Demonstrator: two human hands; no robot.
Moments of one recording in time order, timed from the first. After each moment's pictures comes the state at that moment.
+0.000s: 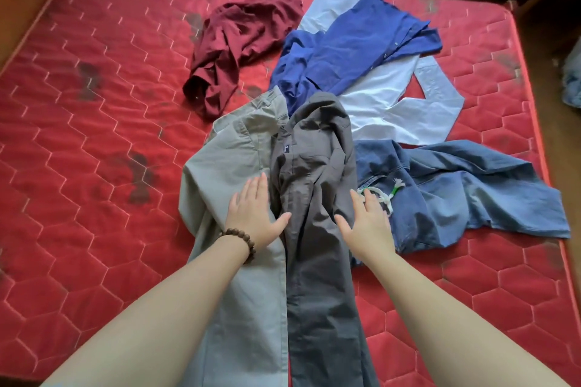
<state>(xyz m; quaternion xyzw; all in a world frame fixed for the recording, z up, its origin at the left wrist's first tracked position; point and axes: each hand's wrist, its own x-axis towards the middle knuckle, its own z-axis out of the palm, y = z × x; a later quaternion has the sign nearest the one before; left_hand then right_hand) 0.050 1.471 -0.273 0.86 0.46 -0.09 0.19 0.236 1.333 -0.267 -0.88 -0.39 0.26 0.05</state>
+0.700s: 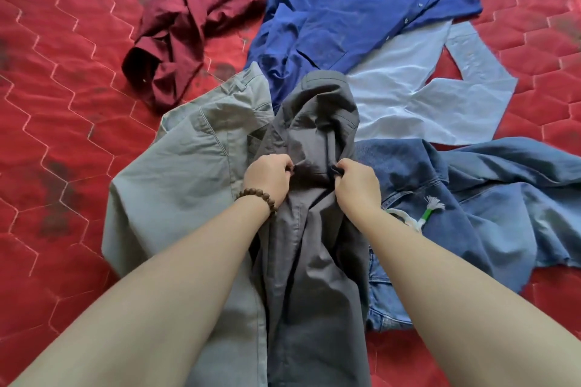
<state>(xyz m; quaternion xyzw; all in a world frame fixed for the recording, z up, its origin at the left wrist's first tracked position) 0.193 1.577 -0.422 0.85 0.46 0.02 0.25 0.325 1.476 -0.414 -0.90 -0.35 0.22 0.14</state>
